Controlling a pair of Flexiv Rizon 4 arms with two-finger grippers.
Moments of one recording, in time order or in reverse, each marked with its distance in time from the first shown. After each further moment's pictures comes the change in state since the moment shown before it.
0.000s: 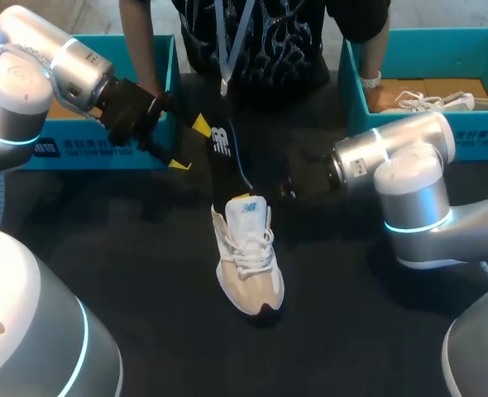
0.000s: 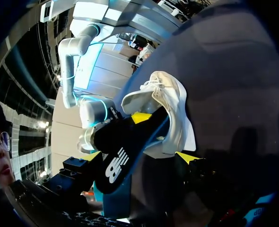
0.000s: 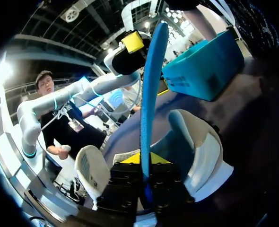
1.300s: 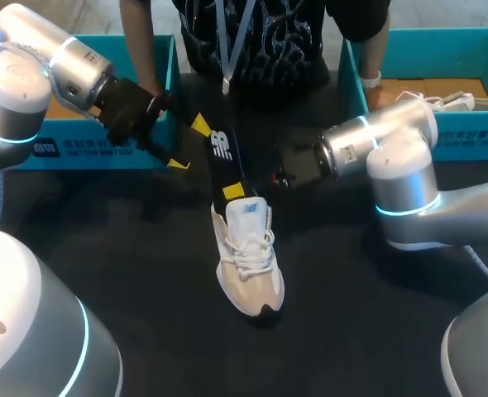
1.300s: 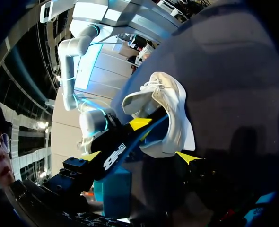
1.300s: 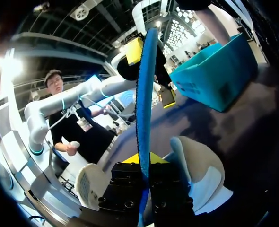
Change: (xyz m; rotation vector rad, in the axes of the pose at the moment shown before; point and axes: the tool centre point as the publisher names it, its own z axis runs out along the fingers) left arm -0.001 -0.001 -0.002 0.002 0.005 0.003; right arm -0.001 0.018 0.011 0.011 0.112 -0.024
